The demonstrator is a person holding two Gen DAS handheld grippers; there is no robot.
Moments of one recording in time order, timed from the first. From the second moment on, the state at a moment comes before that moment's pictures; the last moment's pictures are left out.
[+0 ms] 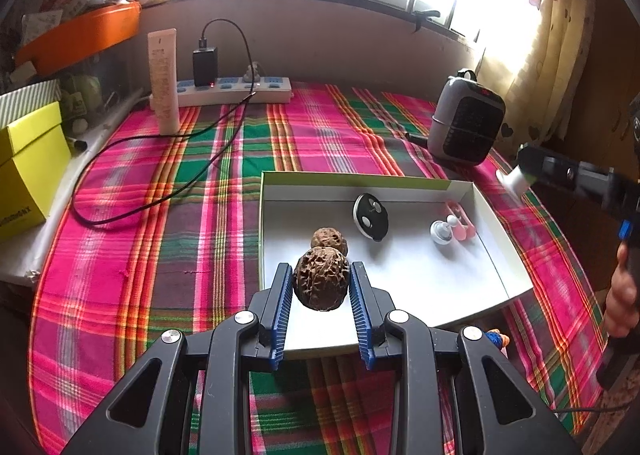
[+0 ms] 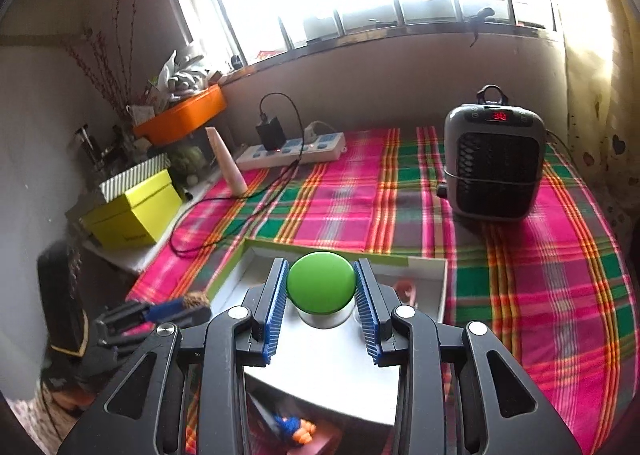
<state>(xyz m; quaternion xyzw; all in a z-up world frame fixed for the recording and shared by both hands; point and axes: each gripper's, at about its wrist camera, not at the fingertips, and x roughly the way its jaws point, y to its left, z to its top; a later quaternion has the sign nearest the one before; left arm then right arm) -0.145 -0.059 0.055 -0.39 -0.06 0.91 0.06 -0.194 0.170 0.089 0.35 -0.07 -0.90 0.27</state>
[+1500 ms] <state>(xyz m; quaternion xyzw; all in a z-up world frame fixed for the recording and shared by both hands) -0.178 -0.044 0.023 -0.44 -0.05 0.89 0.08 -0.238 0.092 0.009 0.47 0.01 -0.82 0.32</state>
